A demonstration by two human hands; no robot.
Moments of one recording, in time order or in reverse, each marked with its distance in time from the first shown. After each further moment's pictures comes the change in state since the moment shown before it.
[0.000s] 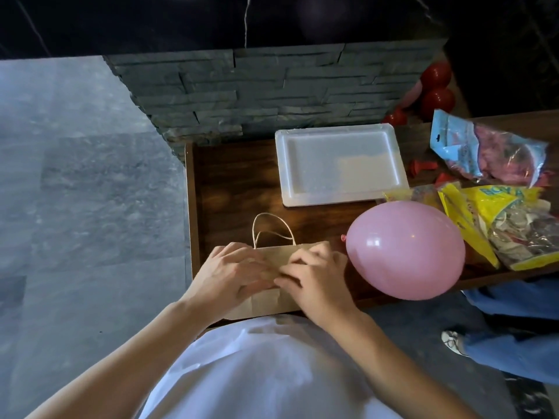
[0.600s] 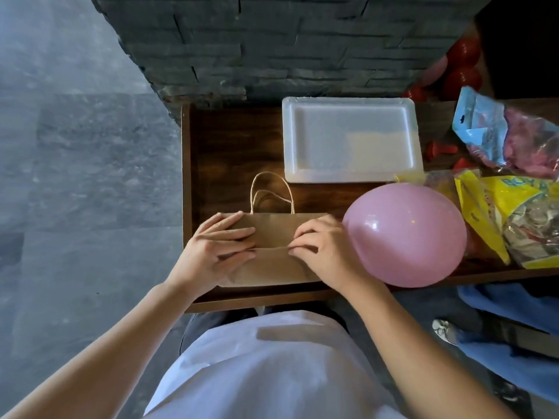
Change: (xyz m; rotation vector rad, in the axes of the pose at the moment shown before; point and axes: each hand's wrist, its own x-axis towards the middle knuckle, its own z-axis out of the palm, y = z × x) left_hand -0.010 -0.027 0.039 -0.249 0.215 -0.079; right_hand 0.021 0.050 0.009 0.194 -0.051 -0.093
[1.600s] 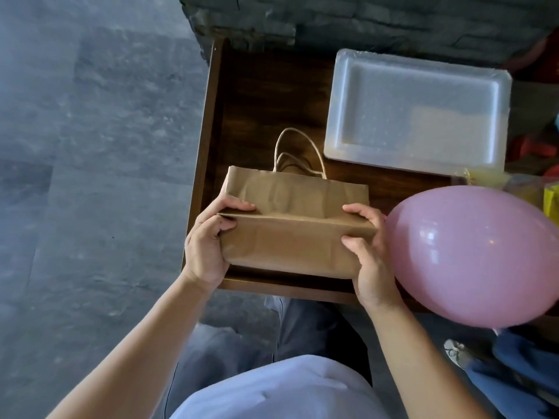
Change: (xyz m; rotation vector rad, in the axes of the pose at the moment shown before) left_hand -0.017 0.008 0.041 -1.071 0.469 -0.628; right_hand -0.016 0.037 0.037 0.817 0.091 0.270
